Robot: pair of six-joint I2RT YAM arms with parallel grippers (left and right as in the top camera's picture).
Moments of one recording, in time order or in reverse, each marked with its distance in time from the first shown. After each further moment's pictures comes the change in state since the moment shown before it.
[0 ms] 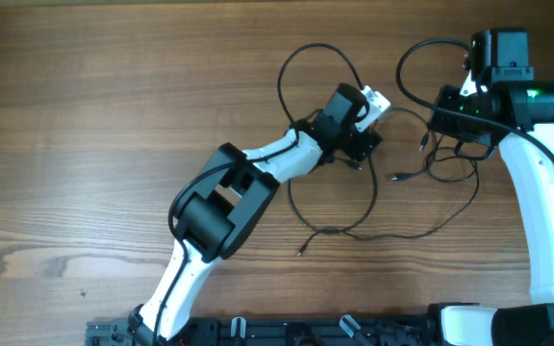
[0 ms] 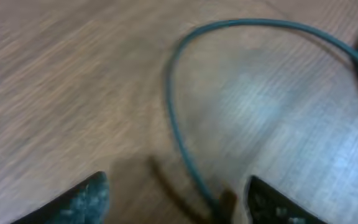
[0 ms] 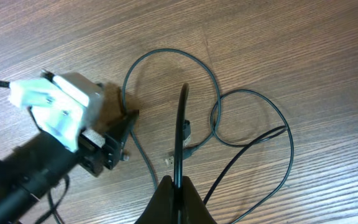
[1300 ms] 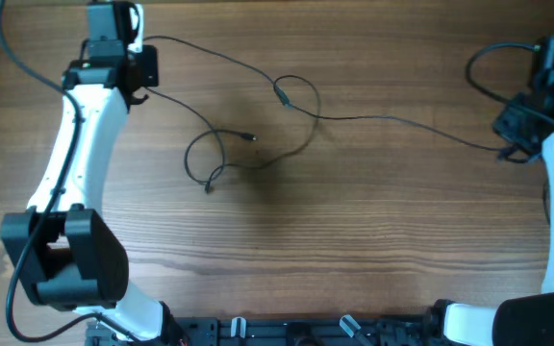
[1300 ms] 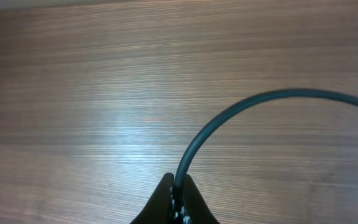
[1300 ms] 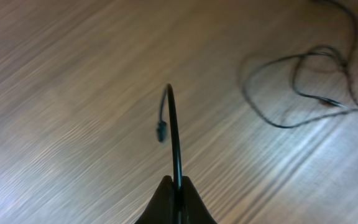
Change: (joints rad) left arm 0.770 -0.535 -0.012 -0.613 -0.384 -0.006; right arm -0.254 0.000 0.000 -0.040 0.286 0.100
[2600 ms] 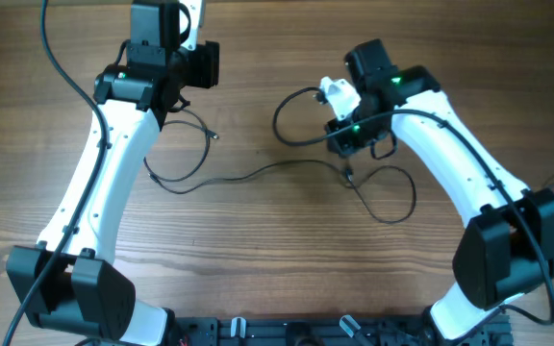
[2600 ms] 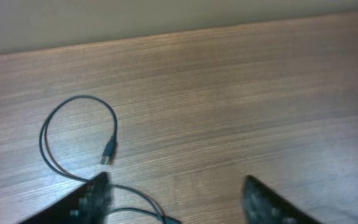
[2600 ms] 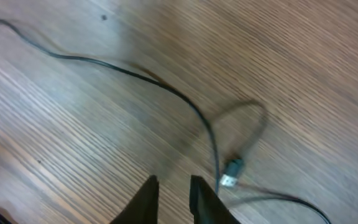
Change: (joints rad) left arm -0.208 -0.124 0.000 -0.019 0.201 -0.079; right arm 0.612 0.309 0.000 0.159 -0.601 -0.634
